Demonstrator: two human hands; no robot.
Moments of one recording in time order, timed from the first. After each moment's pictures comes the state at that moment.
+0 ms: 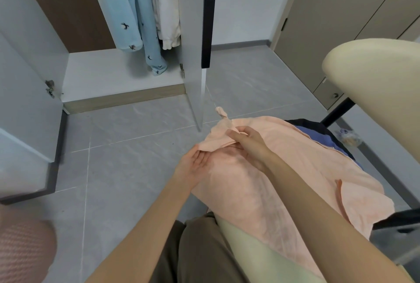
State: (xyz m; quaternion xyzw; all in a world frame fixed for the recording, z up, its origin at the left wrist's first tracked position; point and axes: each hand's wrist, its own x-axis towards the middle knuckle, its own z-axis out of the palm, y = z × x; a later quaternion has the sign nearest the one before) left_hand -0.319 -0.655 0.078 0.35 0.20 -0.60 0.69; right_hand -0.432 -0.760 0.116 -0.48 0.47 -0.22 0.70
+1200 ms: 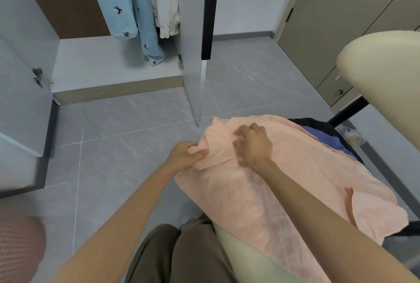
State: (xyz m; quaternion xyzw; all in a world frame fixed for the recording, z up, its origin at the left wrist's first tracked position) left_hand -0.271 -0.674 0.044 0.77 -0.33 -0.43 0.34; right_hand -0.430 -0.789 0.075 -0.84 0.52 -0.05 0.16
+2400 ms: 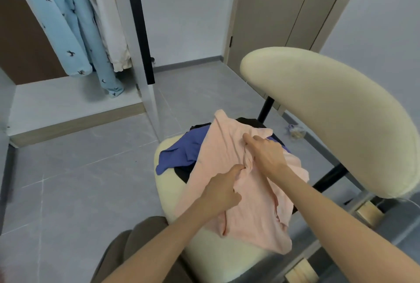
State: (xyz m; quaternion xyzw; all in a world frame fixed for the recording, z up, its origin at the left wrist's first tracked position) left_hand -0.517 -0.661 0.120 0.65 -0.64 -0.34 0.20; right_hand -0.639 -0.780 0.148 -0.89 0.46 0.03 -0.07
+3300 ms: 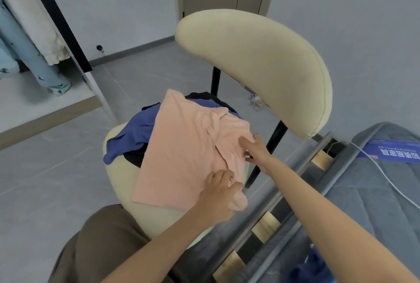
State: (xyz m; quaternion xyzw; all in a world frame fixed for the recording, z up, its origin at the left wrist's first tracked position) left_hand -0.632 -0.631 0.058 0.52 -0.85 -0.10 0.03; right_hand -0.767 -0.750 0.097 -0.43 0.64 -0.27 0.58
